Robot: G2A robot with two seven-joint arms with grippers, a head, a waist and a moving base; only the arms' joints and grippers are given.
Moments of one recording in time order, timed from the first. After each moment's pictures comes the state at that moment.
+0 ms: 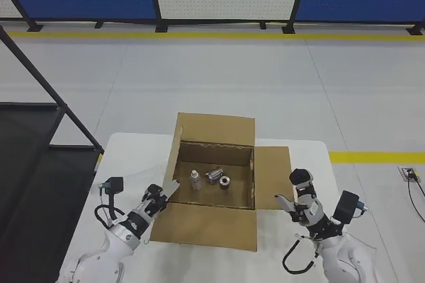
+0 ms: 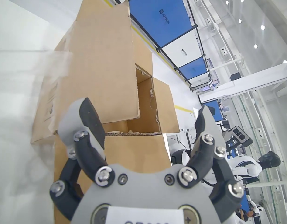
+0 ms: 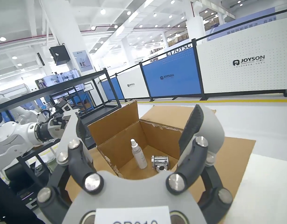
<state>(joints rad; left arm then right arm) 1.38 -1.24 -1.48 -1.99 0.34 0.04 -0.44 -1.30 -1.34 1.54 -1.63 -0.94 -0.78 -0.24</state>
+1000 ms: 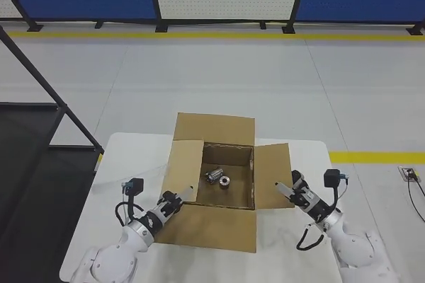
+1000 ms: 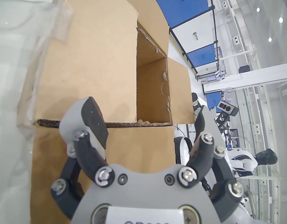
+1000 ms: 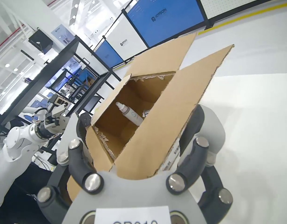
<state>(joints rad) 1.31 -1.24 -1.40 -1.87 0.32 0.10 -0.48 -1.12 -1.28 1.55 -1.42 -0.50 -0.72 0.37</state>
